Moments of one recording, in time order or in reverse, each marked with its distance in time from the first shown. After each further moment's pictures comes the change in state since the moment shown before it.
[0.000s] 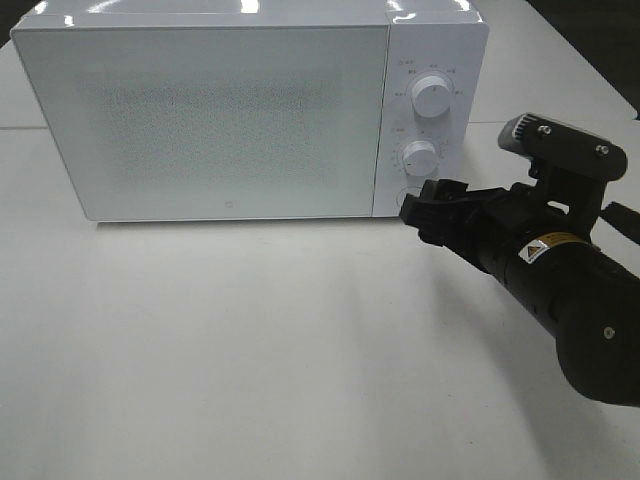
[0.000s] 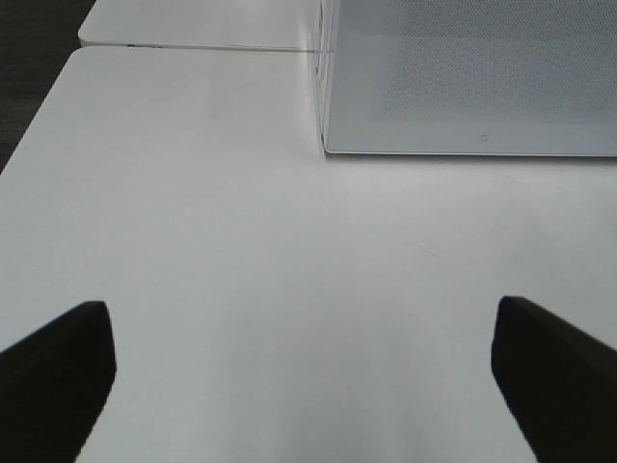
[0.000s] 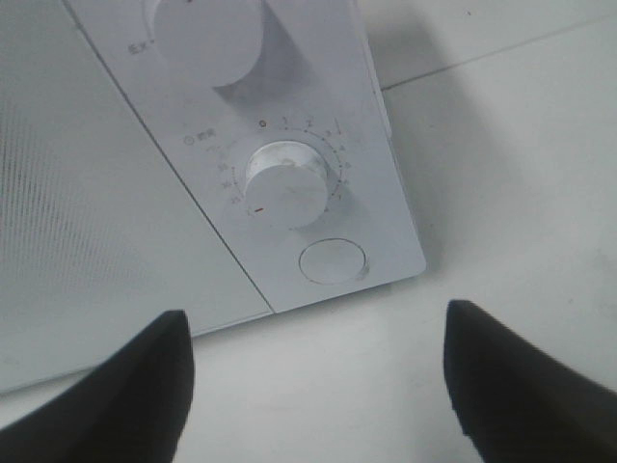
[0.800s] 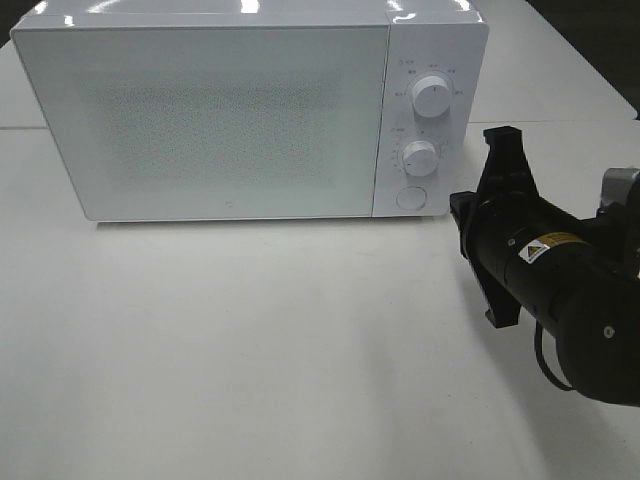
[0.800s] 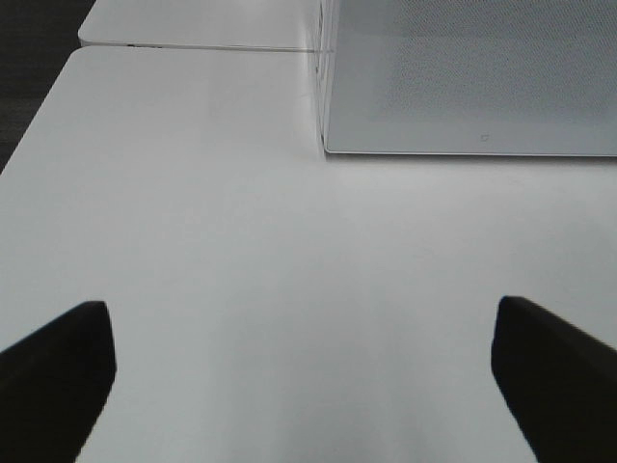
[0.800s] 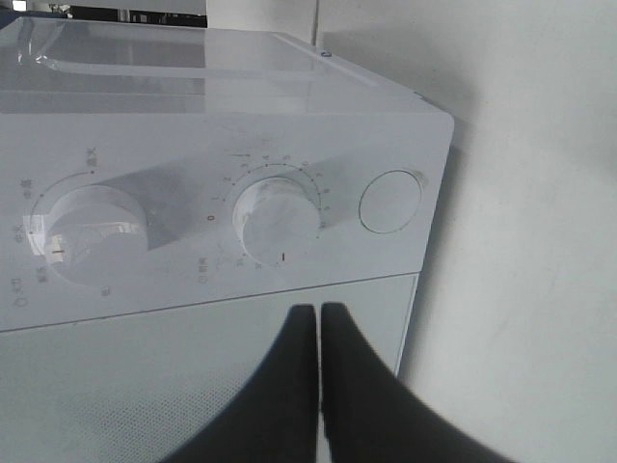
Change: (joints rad) left arm 0.000 0.000 0.000 0.000 0.000 0.000; right arm 0.000 0.000 0.000 0.014 0.007 1.102
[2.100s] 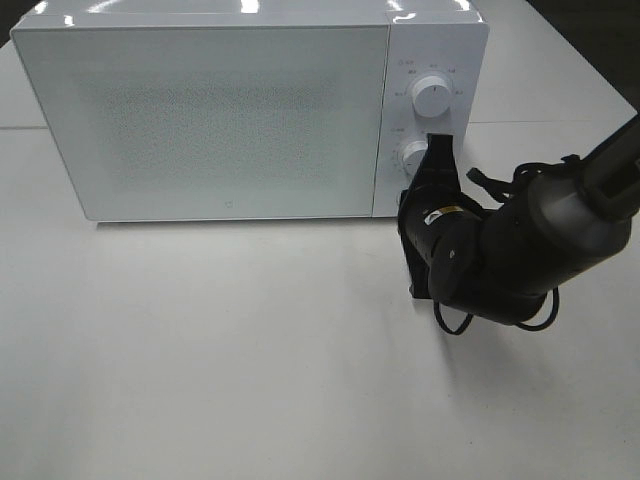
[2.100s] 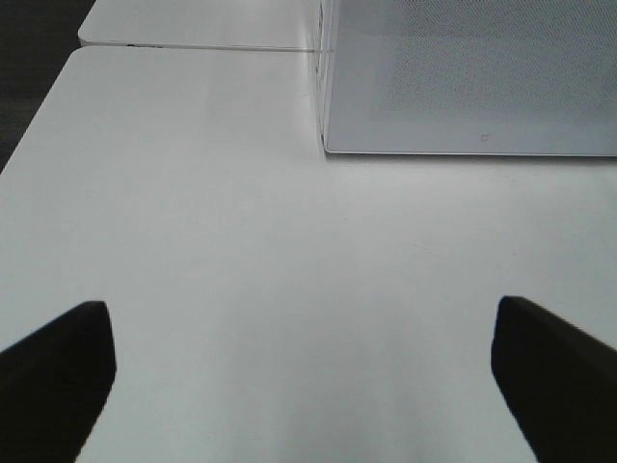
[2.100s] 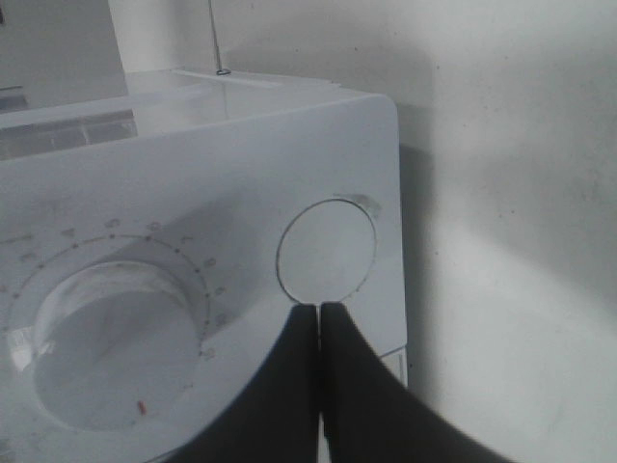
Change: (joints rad) left arm 0.000 0.000 0.000 0.000 0.000 0.000; right arm -0.078 0.363 -0.381 0.065 0.110 0.108
